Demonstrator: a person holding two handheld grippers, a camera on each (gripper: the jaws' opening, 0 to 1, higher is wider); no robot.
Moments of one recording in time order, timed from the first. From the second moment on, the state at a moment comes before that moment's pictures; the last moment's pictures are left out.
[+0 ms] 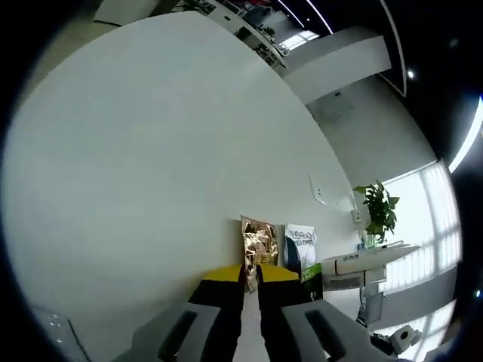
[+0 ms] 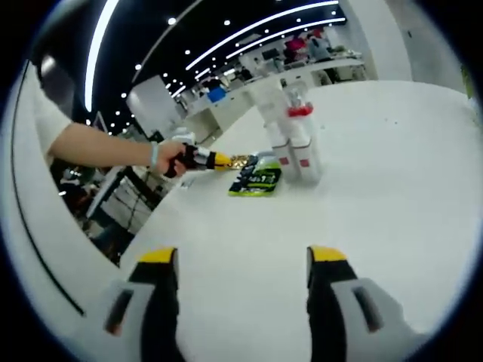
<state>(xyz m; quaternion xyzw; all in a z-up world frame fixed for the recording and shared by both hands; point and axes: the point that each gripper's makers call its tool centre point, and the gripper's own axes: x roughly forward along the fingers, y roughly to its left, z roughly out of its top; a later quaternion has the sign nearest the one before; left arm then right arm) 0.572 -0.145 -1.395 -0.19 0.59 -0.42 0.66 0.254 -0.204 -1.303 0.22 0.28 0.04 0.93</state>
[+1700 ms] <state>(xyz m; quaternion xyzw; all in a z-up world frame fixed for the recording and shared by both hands) 0.599 0.031 -1.399 0.13 0.50 -0.25 0.82 0.254 -0.192 -1.314 0.26 0.28 0.04 0.92</state>
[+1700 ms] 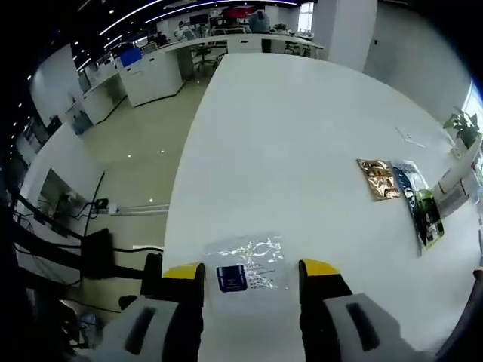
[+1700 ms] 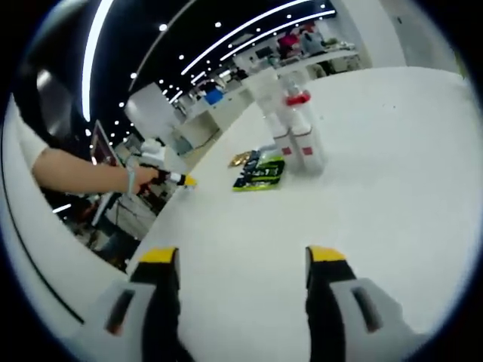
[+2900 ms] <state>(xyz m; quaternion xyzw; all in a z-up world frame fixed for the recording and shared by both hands) 0.401 -0.028 -1.330 0.00 0.43 -0.43 0.80 0.249 -0.134 -1.280 0.31 0.25 0.13 0.91</state>
